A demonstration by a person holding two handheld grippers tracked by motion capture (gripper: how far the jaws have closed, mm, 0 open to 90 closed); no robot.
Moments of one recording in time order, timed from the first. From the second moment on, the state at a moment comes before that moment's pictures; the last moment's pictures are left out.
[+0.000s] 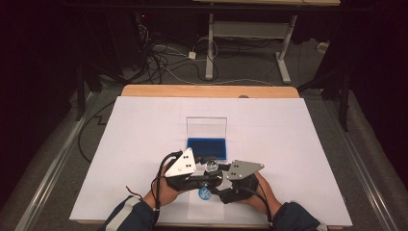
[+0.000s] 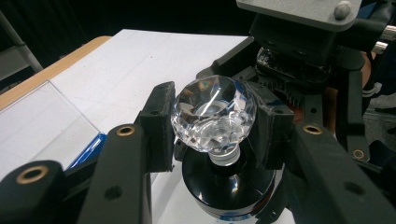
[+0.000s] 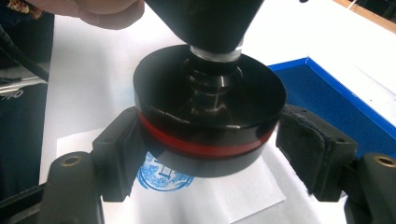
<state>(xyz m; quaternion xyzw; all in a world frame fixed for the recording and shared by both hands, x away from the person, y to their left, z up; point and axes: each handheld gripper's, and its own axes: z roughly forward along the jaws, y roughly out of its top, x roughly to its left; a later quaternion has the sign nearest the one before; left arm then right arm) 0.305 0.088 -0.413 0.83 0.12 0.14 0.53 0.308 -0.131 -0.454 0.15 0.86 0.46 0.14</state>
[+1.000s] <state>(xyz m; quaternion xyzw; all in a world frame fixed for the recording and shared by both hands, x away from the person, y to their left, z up) 0.310 0.121 -0.398 0.81 0.14 0.17 0.54 0.302 -0.170 -0.440 0.15 0.85 0.46 0.20</state>
